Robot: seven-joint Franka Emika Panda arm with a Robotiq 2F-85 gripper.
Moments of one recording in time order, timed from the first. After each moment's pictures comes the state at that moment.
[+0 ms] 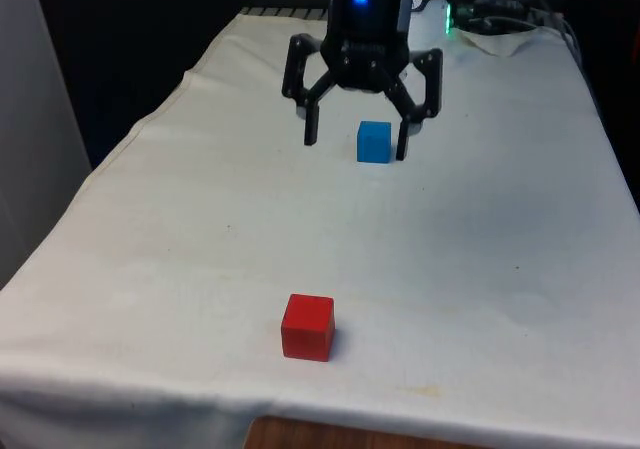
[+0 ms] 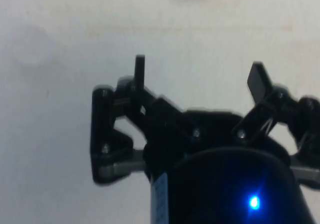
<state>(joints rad) 0.09 0.63 -0.13 -1.44 -0.03 2.36 0.13</state>
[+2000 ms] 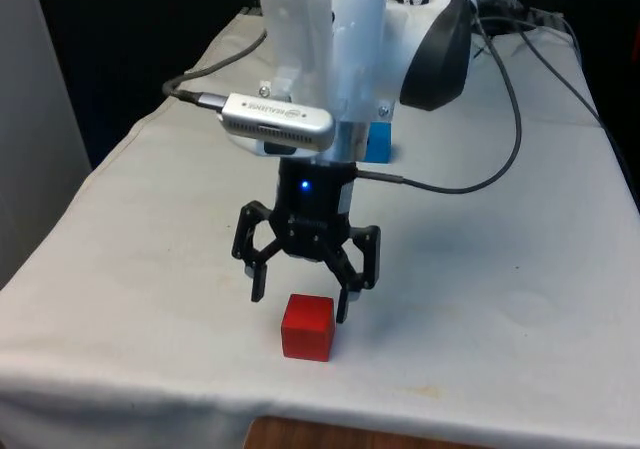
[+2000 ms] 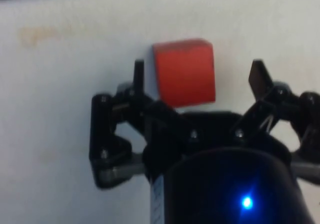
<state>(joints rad) 0.03 1.12 -0.17 -1.02 0.04 2.53 0.06</state>
